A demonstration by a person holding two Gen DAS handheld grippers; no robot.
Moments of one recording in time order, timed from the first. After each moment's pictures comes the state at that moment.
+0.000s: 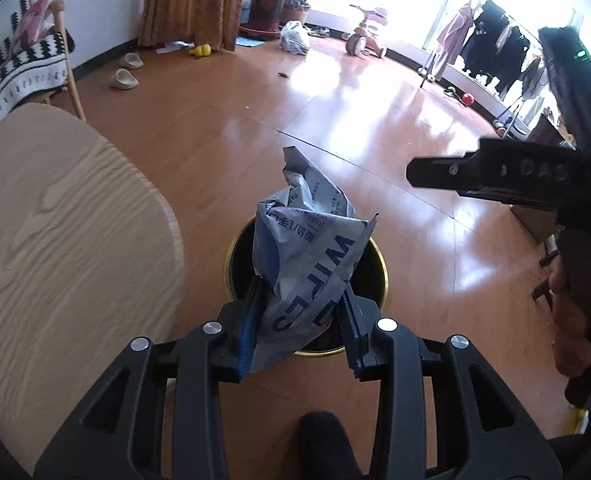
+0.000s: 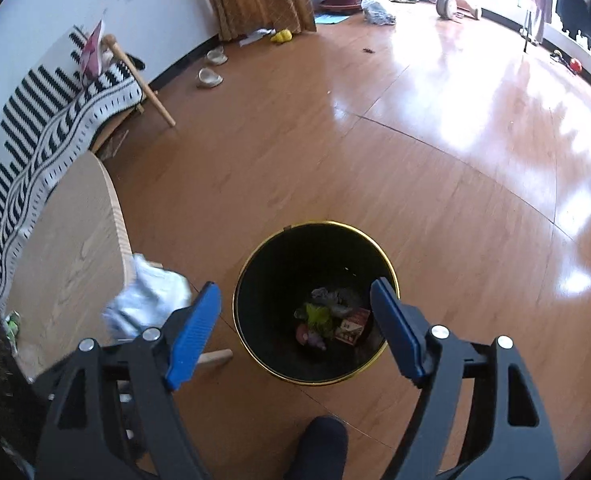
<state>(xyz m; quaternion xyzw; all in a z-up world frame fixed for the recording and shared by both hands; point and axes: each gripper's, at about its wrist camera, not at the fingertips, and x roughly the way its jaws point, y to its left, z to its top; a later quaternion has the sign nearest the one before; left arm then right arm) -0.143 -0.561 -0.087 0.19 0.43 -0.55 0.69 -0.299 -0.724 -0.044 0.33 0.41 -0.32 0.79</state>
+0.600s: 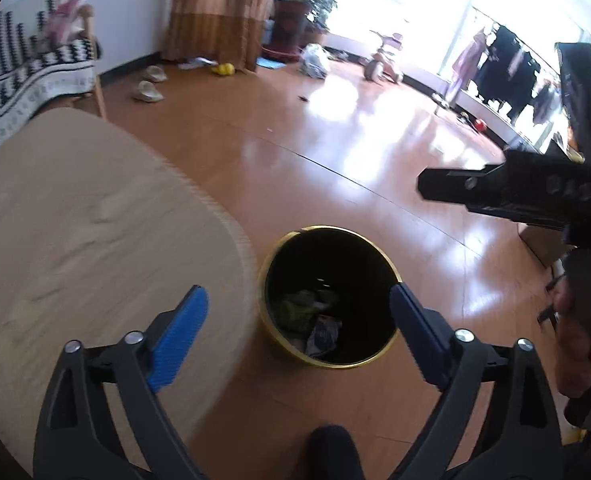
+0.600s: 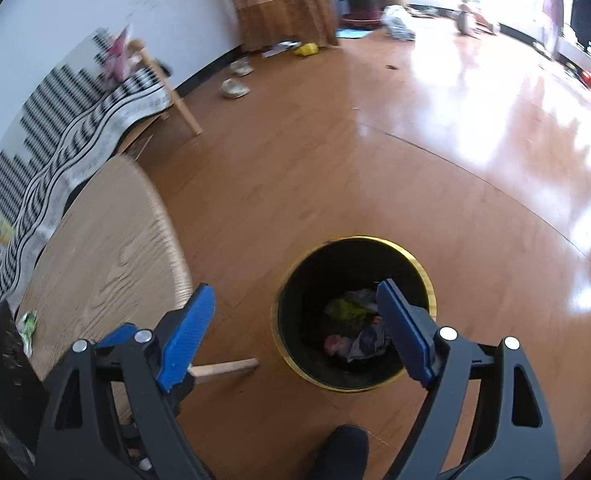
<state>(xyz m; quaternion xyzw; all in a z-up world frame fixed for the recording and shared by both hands) -0.110 -0.511 -0.057 0.16 0.40 -0.52 0.74 -0.253 -0.689 -0.016 0.31 0.40 -0.29 0.81</state>
